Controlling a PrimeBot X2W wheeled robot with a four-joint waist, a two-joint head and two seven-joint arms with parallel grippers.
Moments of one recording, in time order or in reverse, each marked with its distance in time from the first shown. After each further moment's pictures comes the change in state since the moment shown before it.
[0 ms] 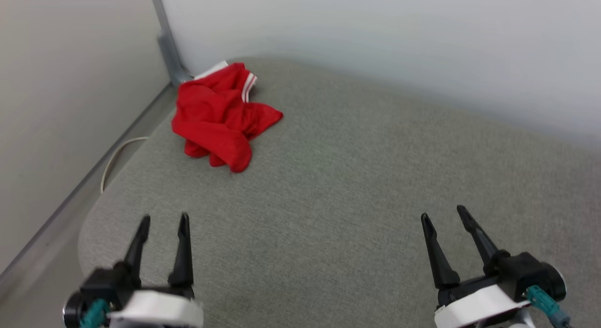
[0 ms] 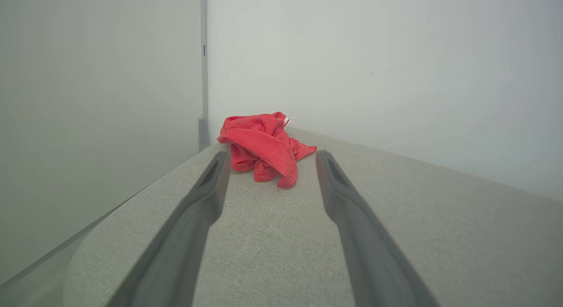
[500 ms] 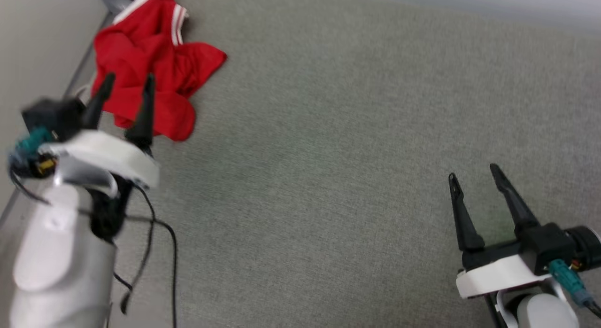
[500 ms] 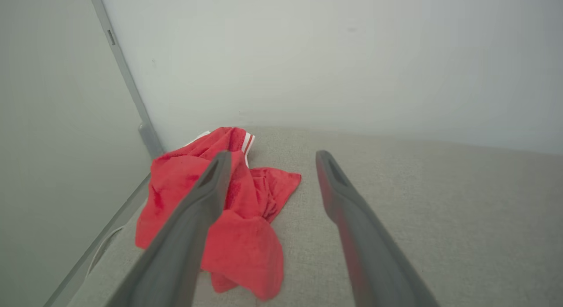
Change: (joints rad) left arm -0.570 0.215 -0.066 0.266 -0.166 -0.042 0.135; right arm -0.079 0.000 -0.084 -0.072 -0.156 0.000 0.006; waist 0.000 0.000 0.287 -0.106
